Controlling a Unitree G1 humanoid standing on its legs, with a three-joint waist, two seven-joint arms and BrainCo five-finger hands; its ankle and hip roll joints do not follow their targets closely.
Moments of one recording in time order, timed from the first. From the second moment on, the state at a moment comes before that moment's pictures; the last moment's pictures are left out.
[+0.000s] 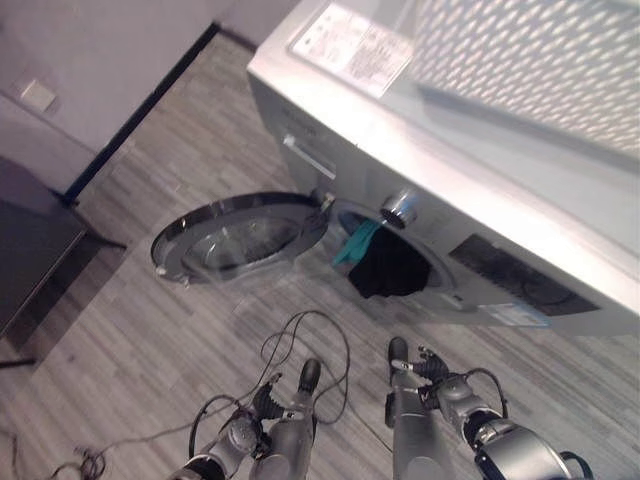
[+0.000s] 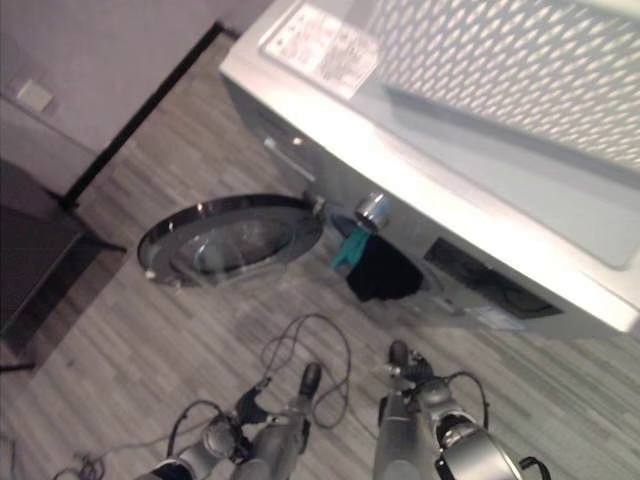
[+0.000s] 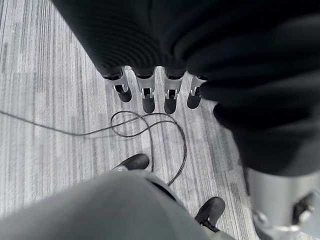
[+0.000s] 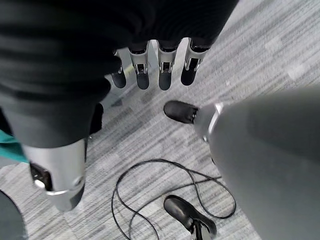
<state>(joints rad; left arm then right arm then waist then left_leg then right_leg) -0.19 0.20 -0.62 1.02 0.11 -0.17 0.19 -0.43 -0.23 0.34 1.32 0.27 -0.09 -0.13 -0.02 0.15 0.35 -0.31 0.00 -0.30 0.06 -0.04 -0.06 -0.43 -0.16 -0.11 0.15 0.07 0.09</state>
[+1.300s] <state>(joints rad) -0.31 0.23 -0.73 0.66 -0.08 -0.21 0.23 -1.00 -0.56 0.13 1.50 0.50 -0.07 -0.33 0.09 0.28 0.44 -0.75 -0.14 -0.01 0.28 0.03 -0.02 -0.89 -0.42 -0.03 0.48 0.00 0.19</state>
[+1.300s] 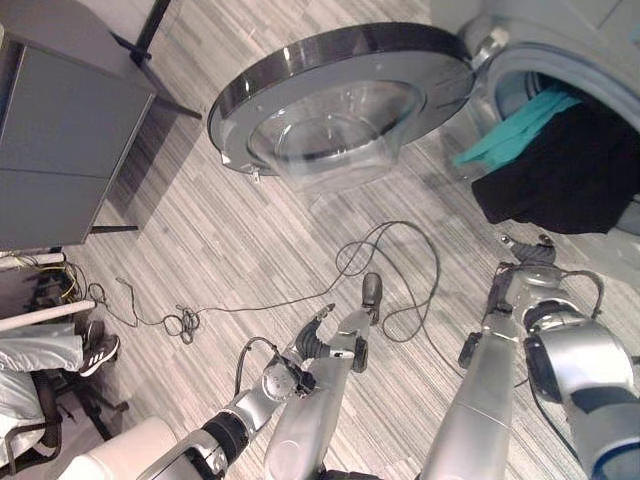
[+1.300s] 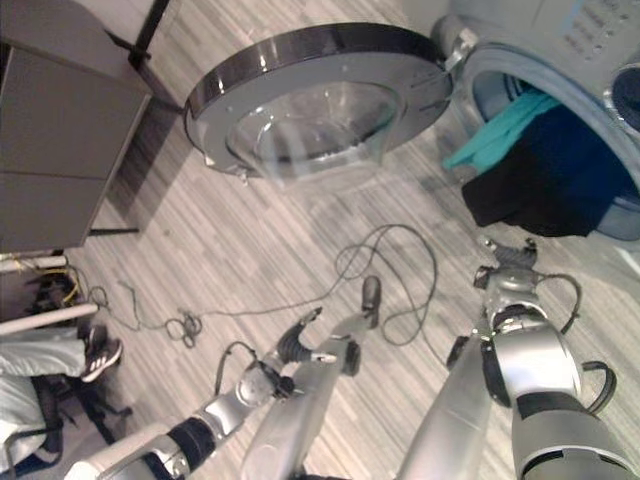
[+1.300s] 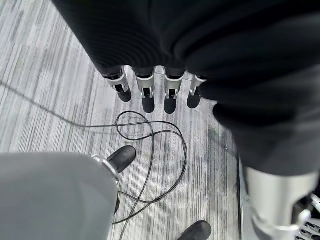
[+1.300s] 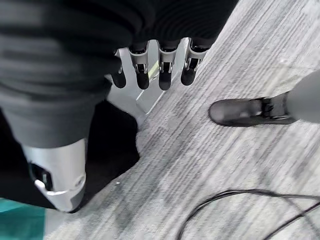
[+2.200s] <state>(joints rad) -0.31 0.26 -0.68 0.61 -0.16 -0.22 0.22 -1.25 -0.69 0.07 1.52 0.81 -0.09 -0.33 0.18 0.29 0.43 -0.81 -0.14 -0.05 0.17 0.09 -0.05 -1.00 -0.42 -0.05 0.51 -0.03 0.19</state>
